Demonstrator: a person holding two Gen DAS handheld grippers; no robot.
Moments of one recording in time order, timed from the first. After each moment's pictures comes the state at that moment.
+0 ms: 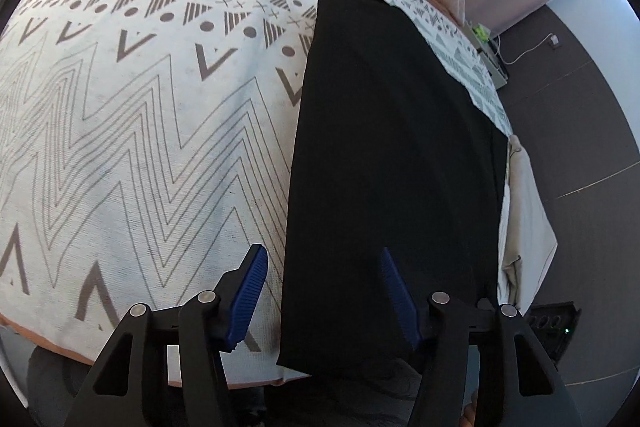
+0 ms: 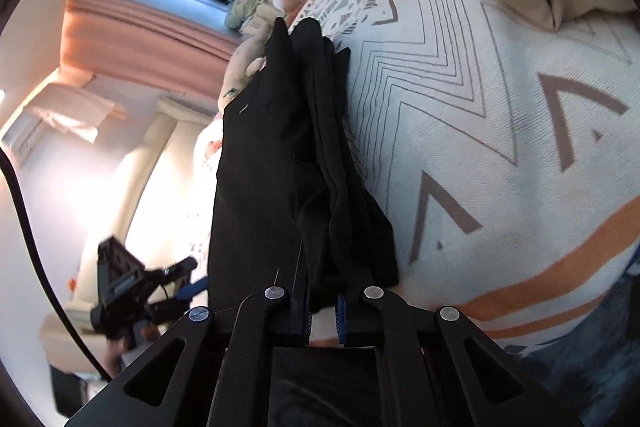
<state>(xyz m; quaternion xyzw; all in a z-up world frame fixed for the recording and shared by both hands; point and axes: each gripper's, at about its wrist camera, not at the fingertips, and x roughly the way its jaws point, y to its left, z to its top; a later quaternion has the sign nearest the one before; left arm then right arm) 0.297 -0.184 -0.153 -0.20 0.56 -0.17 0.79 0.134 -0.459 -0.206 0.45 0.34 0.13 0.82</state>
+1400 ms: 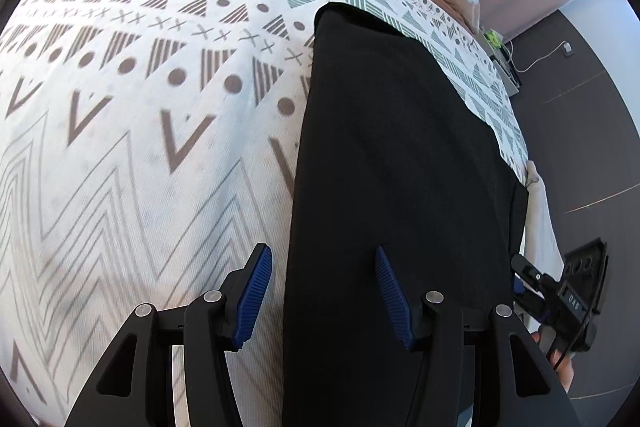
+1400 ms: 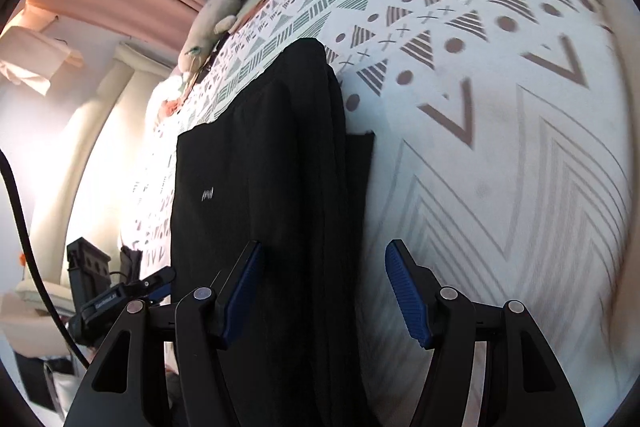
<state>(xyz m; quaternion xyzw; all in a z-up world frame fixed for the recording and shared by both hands) 0.385 -0.191 -0.159 -0.20 0.56 -0.16 0.79 0.282 -0.485 -0.164 0.35 0.46 0.11 0.81</state>
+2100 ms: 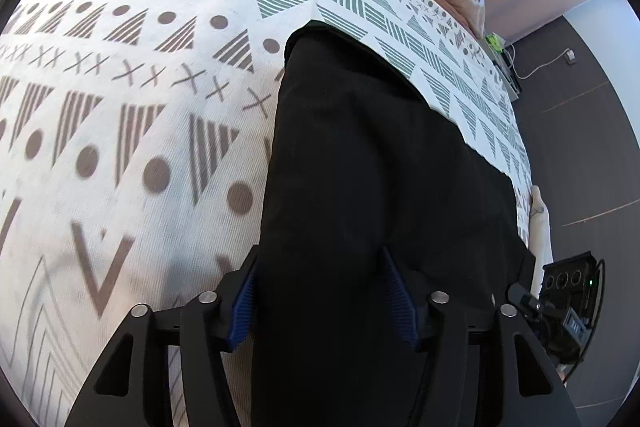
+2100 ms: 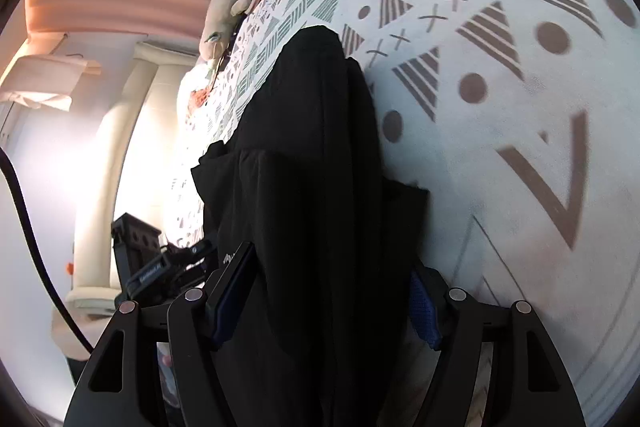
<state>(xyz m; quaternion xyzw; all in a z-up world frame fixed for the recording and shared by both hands) 0.473 -0.222 -0.184 -0.21 0.57 -0.17 0.78 0.355 -0.482 -0.194 0.41 0.48 0.20 0.75</state>
